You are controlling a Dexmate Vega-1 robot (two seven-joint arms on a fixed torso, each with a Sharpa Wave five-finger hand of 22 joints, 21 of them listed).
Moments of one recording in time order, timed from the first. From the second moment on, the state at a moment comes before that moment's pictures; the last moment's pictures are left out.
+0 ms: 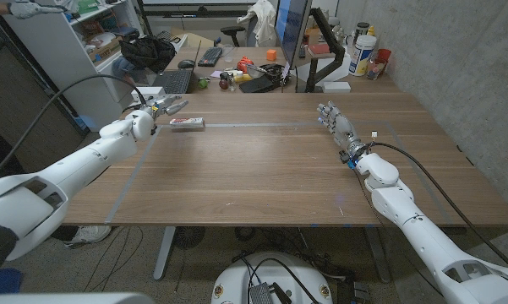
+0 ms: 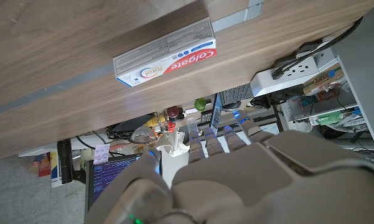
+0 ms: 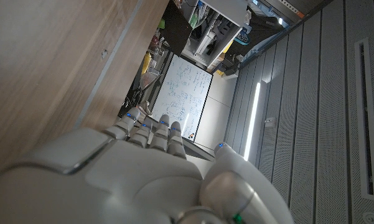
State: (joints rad) left arm 0.38 0.79 0.74 -1.13 0.45 0.17 0.06; left_hand 0.02 0.08 0.35 0.18 0.23 0.01 -0.13 0.20 0.19 -0.01 -0.12 0.19 0.18 -0.11 -0.04 0.19 0.18 -0.12 -0.01 0.47 0.19; right arm -0.88 -0.38 -0.22 -1.28 0.37 0.35 0.24; right_hand 0.06 0.09 0.21 0.14 0.20 0.10 -0.01 0.19 0.18 0.11 0.00 0.21 0.18 -0.04 -0.01 0.17 0.17 -0.05 -0.04 0.35 0.19
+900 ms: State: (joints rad) left arm 0.35 0.77 0.77 -1.04 0.44 0.11 0.06; left_hand 0.02 0.08 0.35 0.18 0.23 0.01 -0.13 0.20 0.19 -0.01 -0.12 0.19 0.18 -0.11 -0.04 0.19 0.18 -0.12 0.00 0.47 0.19; right arm -0.88 -0.37 -0.23 -1.30 0.36 0.34 0.23; right_hand 0.06 0.09 0.21 0.14 0.20 0.11 -0.01 0.19 0.18 0.11 0.00 0.21 0.18 -0.04 -0.01 0.17 0.17 -0.04 -0.04 0.35 0.19
